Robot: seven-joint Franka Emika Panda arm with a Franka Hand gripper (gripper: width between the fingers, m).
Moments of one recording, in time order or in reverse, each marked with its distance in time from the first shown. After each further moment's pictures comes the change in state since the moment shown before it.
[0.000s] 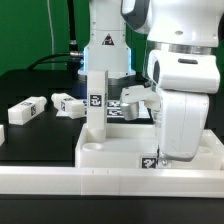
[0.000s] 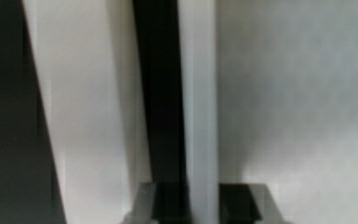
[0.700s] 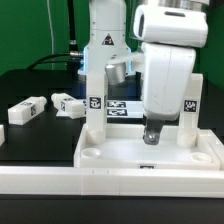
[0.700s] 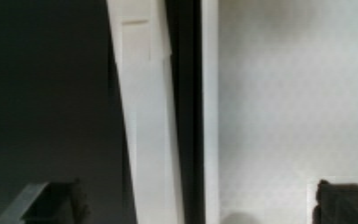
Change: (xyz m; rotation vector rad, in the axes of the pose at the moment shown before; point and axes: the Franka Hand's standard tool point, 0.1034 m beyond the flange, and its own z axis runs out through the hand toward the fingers) arm -0.034 0.008 -0.055 -0.010 -0.032 0.030
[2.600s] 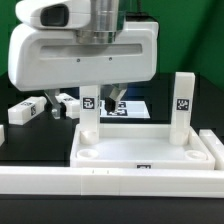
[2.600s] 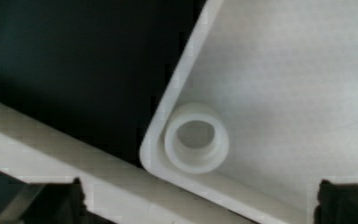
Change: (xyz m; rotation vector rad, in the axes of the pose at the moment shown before) arm -0.080 -0.022 0.001 0.140 -0.036 0.979
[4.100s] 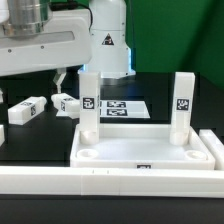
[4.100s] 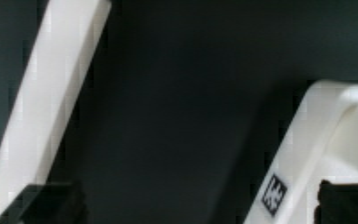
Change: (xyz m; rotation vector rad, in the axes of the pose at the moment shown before) arm -0.111 0.050 0.006 0.116 -0.061 0.065
